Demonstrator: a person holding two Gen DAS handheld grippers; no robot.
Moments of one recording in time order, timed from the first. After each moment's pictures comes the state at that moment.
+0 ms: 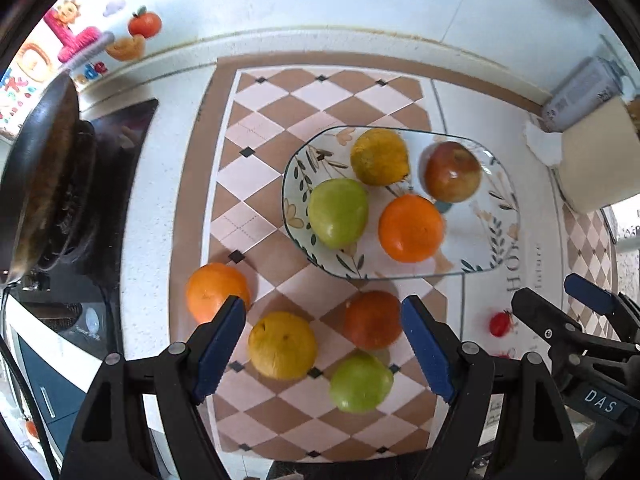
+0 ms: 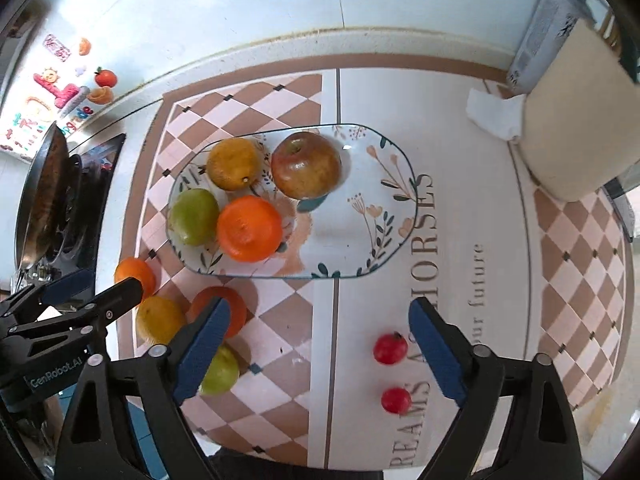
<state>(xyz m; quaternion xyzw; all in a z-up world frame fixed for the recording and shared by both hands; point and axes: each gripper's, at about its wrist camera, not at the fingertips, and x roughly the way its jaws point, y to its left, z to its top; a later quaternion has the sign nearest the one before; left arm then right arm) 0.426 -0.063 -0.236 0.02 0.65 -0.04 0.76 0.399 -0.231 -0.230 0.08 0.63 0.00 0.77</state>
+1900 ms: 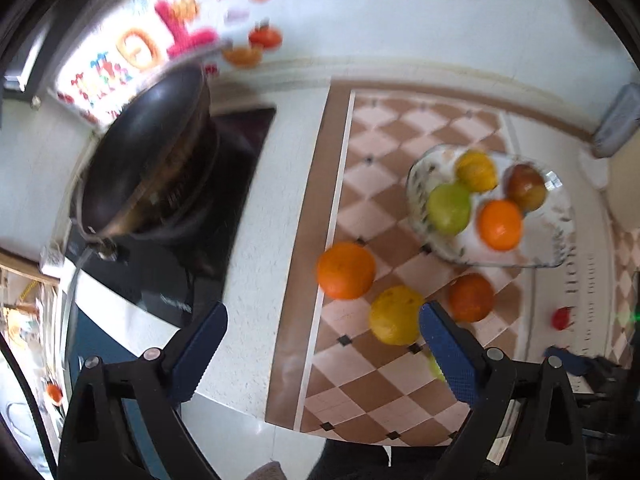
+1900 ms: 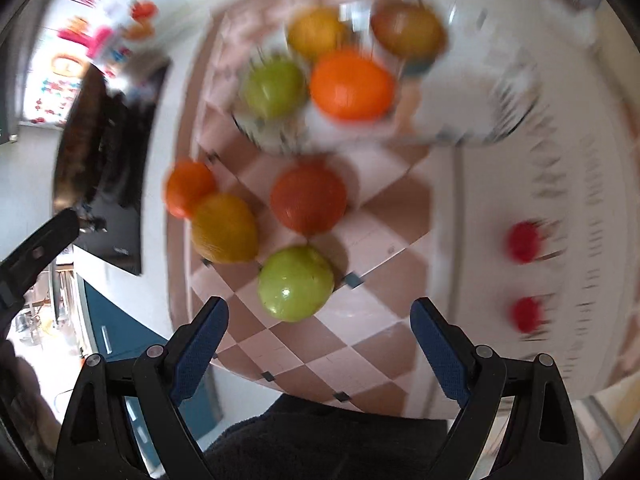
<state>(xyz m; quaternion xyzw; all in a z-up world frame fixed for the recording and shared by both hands) 0.382 0.011 -0.213 0.05 0.61 0.09 0.78 0.348 -0.161 -0.303 0.16 0.72 0.09 0.67</state>
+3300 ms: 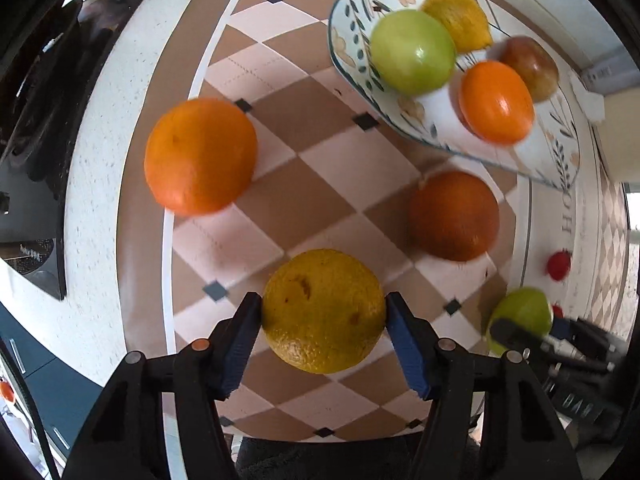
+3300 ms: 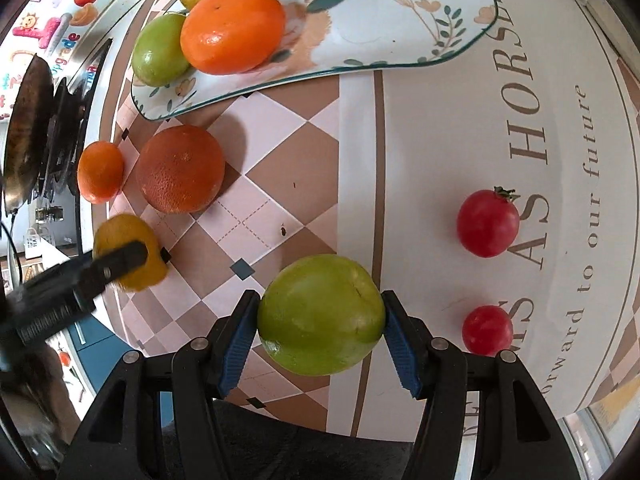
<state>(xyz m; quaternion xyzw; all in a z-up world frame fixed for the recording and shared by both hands) 0.366 -0.034 -0.341 -0.03 0.72 -0.01 0.69 0.339 -0.214 -0.360 0.12 0.75 0.06 0.65</state>
